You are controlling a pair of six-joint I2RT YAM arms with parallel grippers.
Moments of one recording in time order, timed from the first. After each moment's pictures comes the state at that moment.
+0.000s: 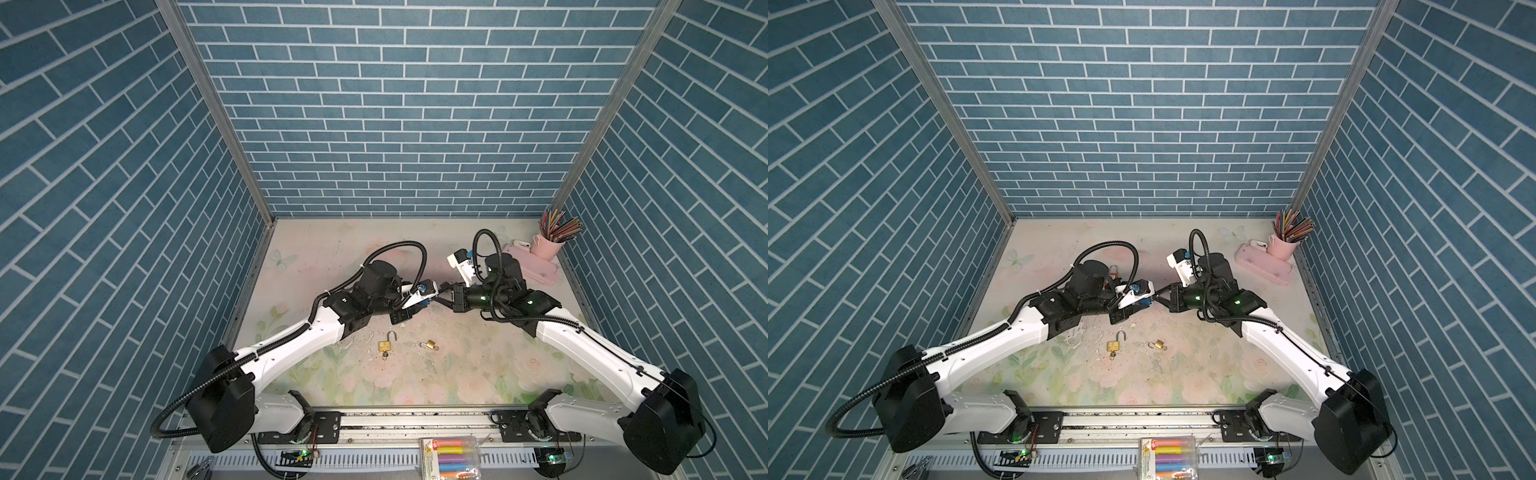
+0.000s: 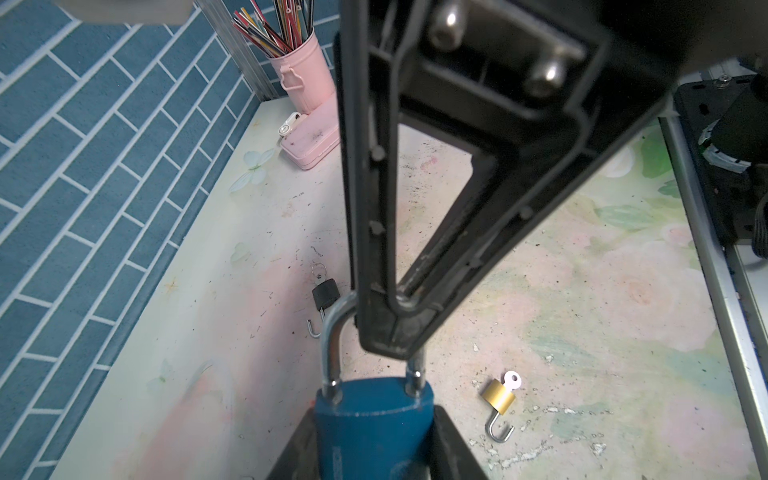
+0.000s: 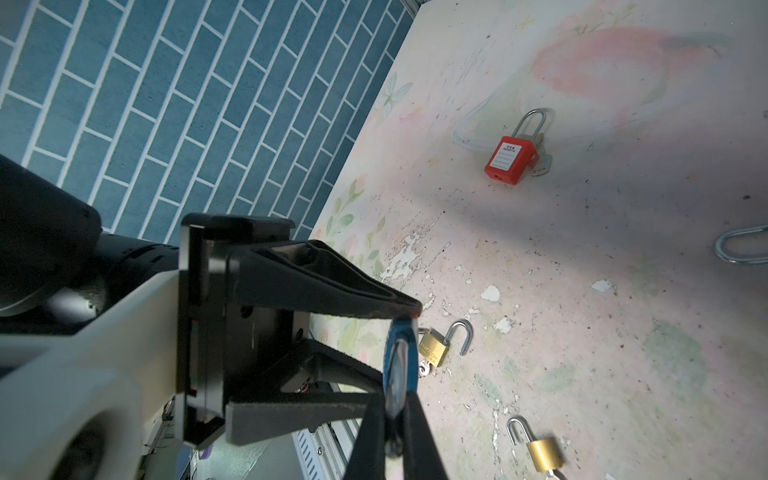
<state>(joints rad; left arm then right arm) -0.76 1.33 0.95 -0.19 0.32 0.56 0.62 1.20 0.89 -0.24 -0.65 0.50</state>
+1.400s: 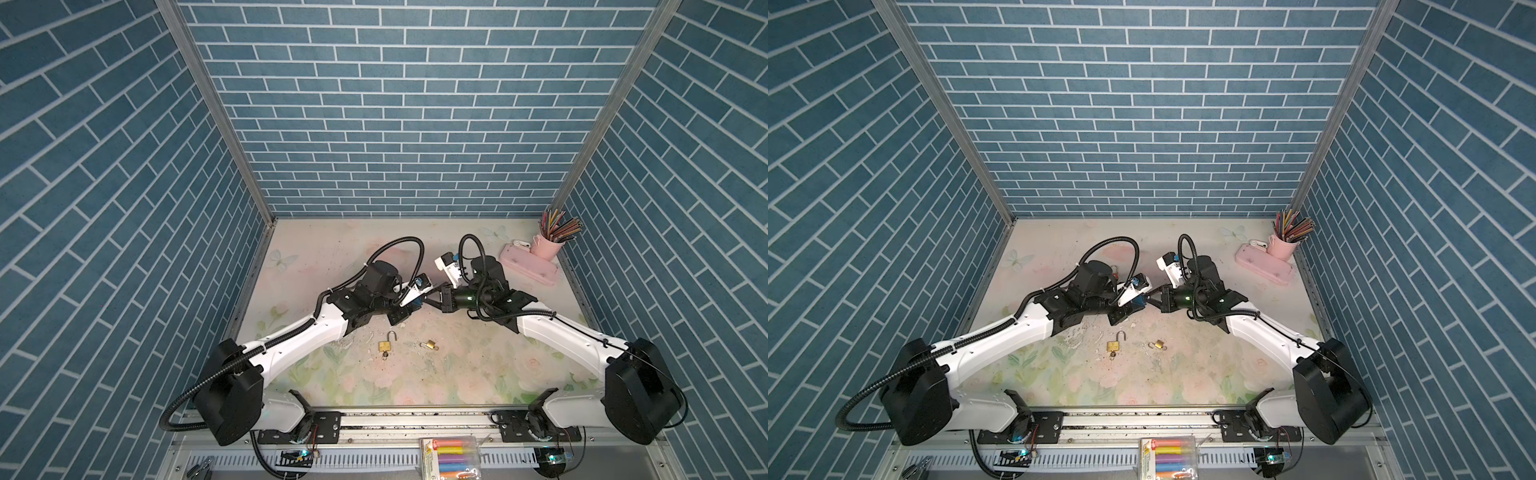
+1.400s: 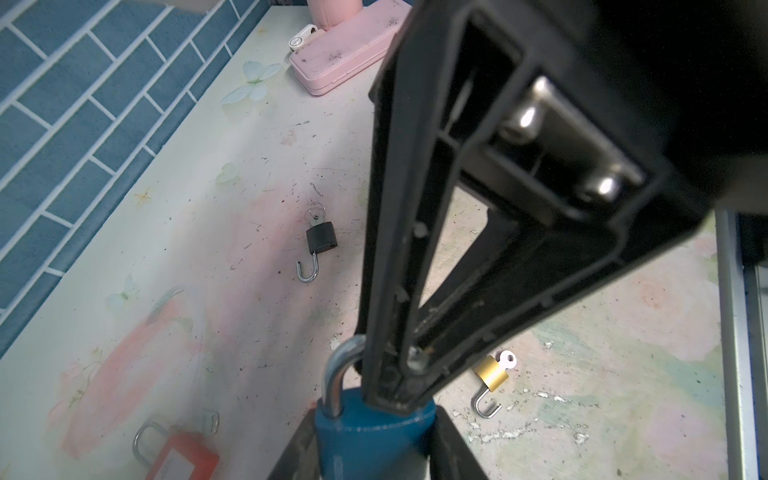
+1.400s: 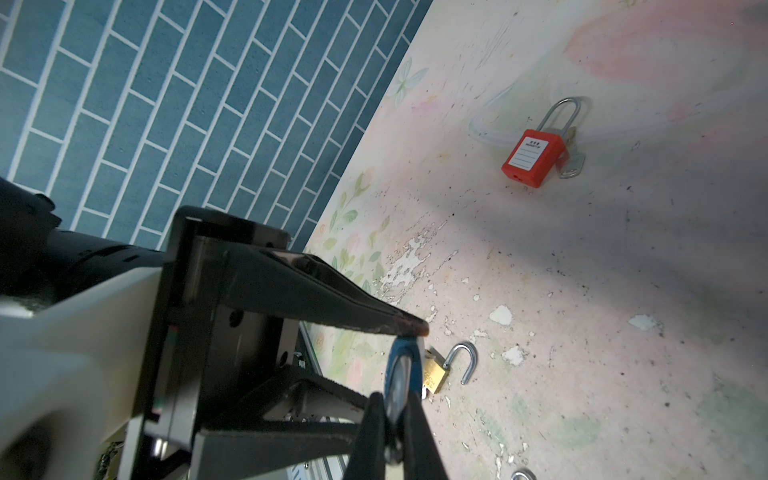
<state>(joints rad) -0.74 1.37 0.96 -0.24 0.27 0.39 0.64 1.35 0.86 -0.06 -0.69 0.50</state>
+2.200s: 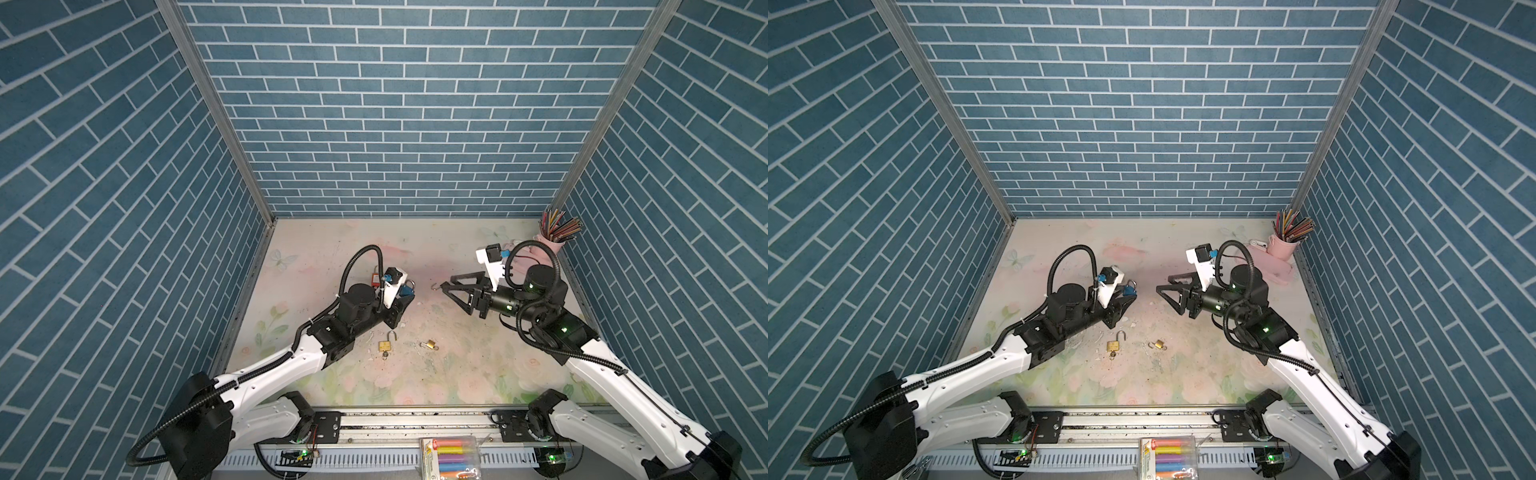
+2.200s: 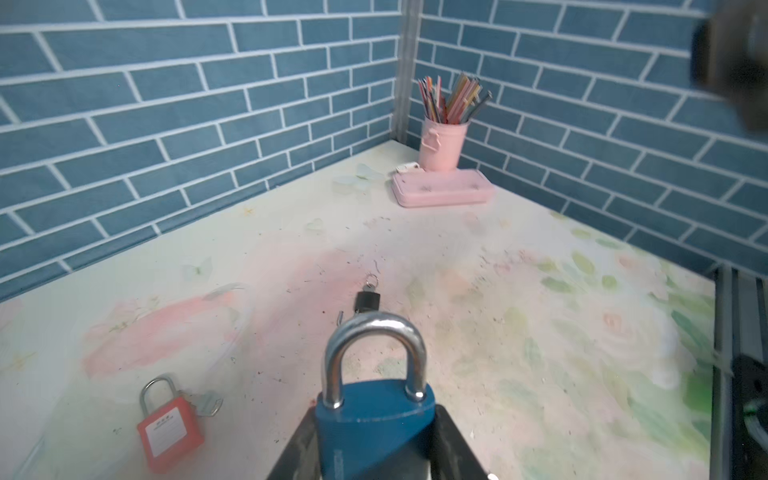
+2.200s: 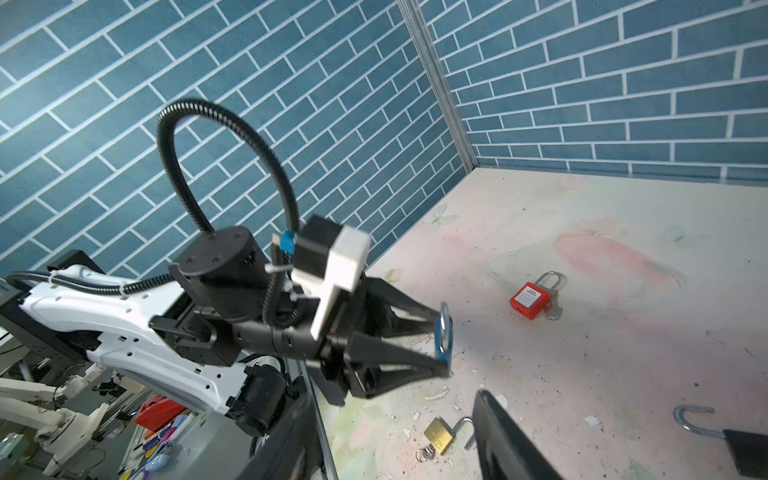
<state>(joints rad) -0.77 1.12 0.64 0.21 0.02 -0.18 0.59 0.87 0.72 0.00 -0.61 0.42</state>
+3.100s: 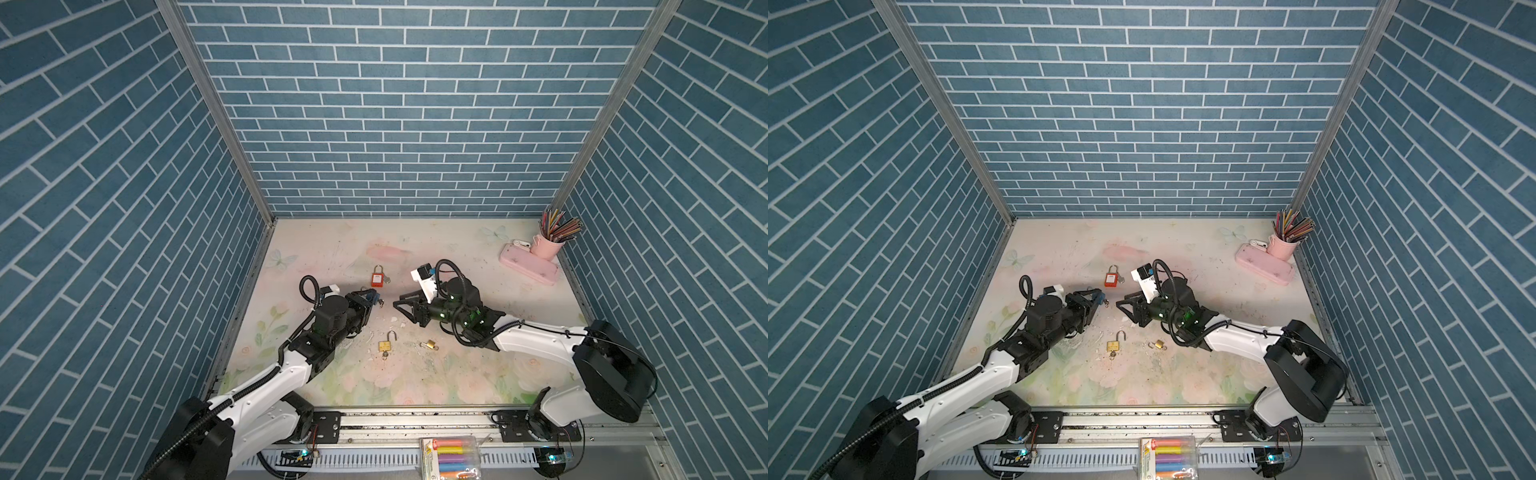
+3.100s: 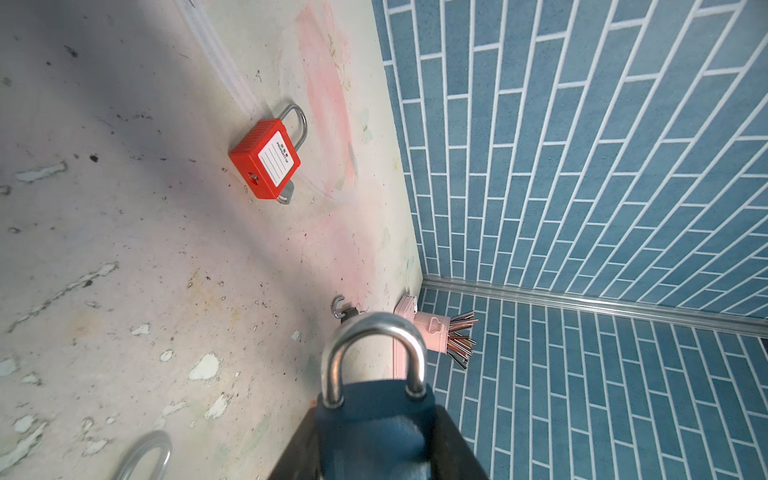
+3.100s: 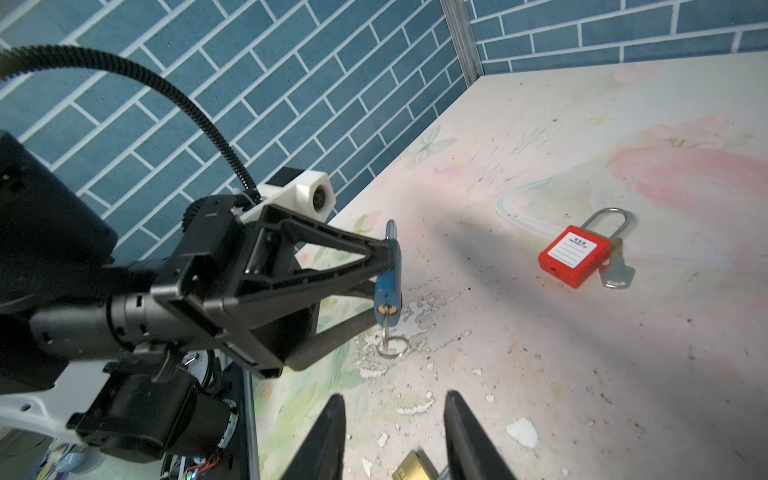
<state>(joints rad) -0.55 1.01 0.39 0.26 0.00 -1.55 0.87 1.52 0.76 0.49 -0.40 0.42</state>
